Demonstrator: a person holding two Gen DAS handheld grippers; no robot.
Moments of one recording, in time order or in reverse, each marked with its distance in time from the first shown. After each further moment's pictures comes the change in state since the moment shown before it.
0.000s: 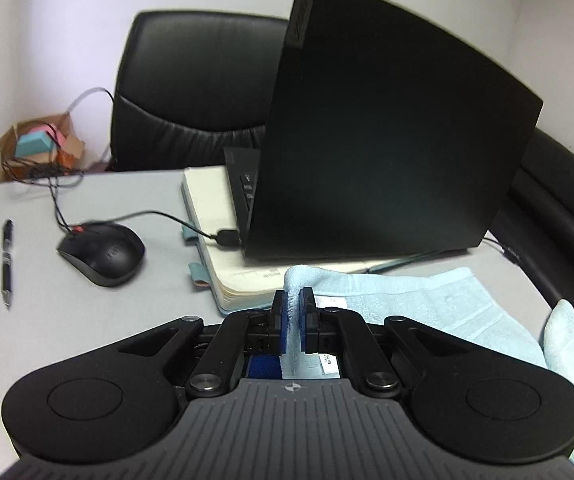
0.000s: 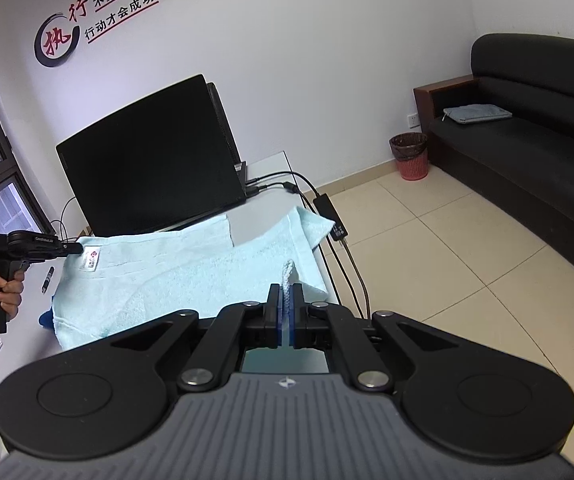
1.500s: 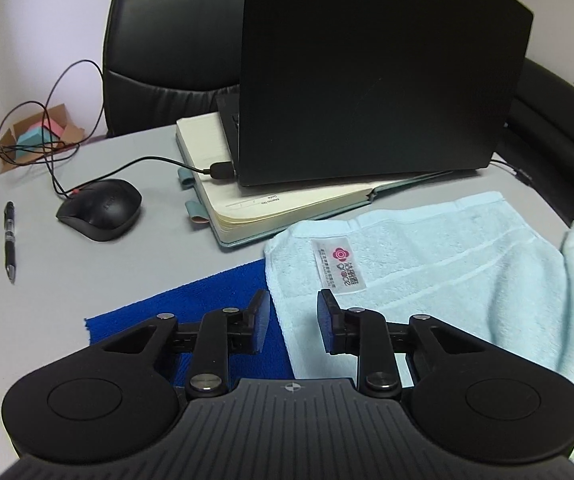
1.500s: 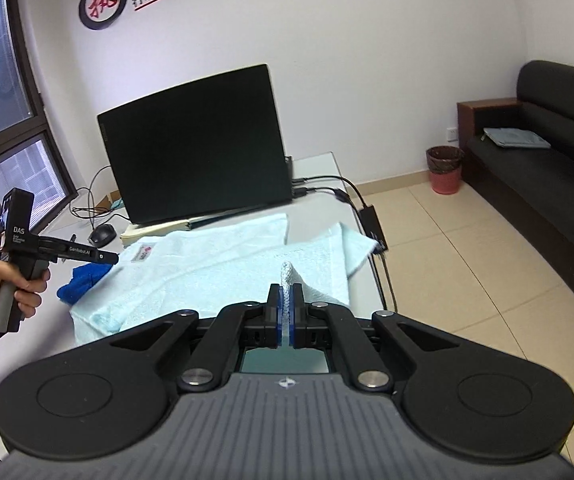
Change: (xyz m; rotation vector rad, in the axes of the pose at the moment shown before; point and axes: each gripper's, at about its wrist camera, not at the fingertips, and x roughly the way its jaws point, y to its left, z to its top) left arm 0.031 -0.011 -0.028 0.091 0.175 0.035; right arm 0.006 0.031 0.016 -0.124 0.058 0.049
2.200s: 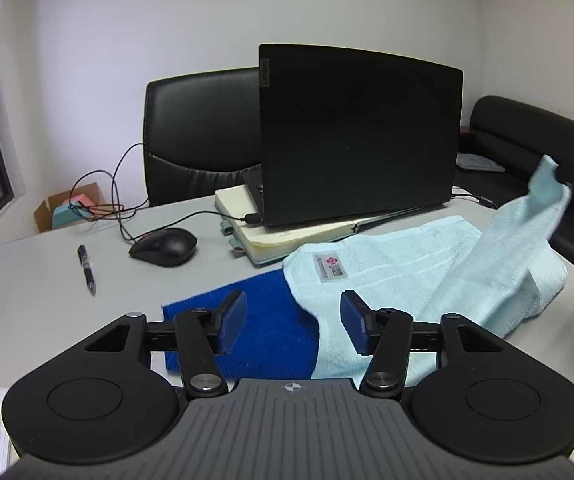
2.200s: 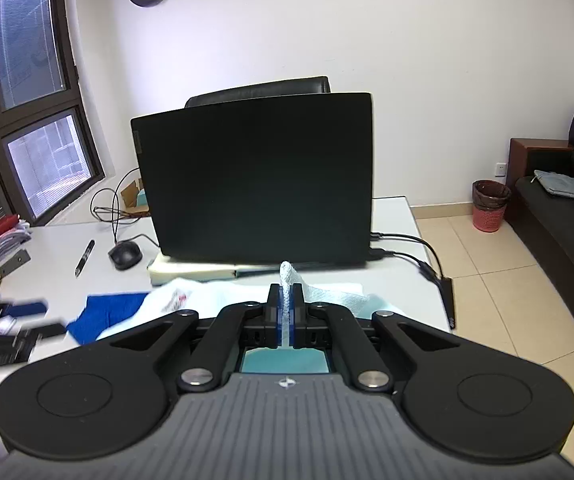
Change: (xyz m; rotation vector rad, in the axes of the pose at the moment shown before) left arm -0.124 -0.015 -0.062 0.086 -0.261 0.060; right arm 0.078 0.083 0.077 -0.161 -0.006 0.084
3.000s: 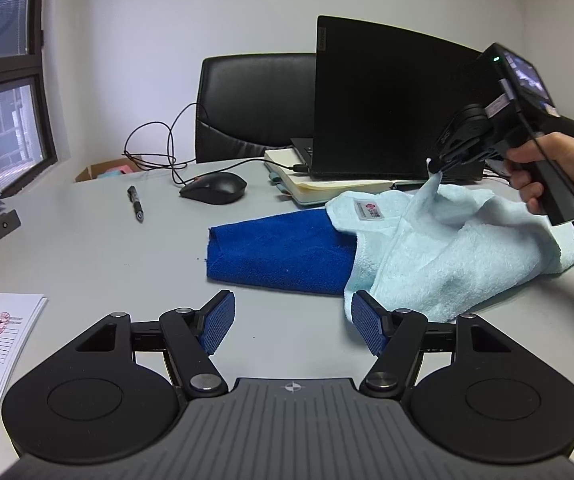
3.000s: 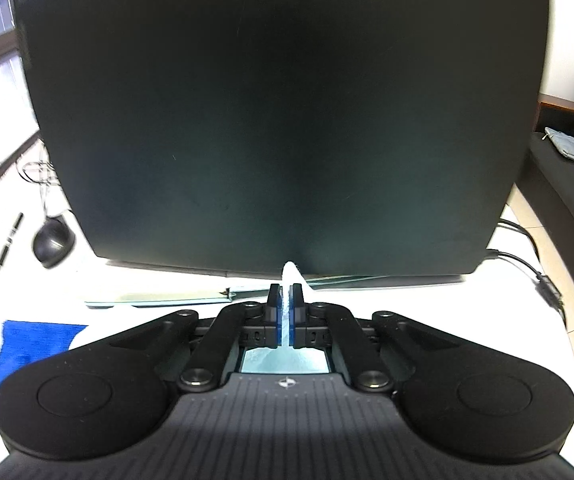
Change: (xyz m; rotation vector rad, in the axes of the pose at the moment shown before) left arm -0.042 0.004 -0.078 -0.100 -0.016 0.130; right arm 0.211 0.035 -0.002 0.002 0.191 -0.060
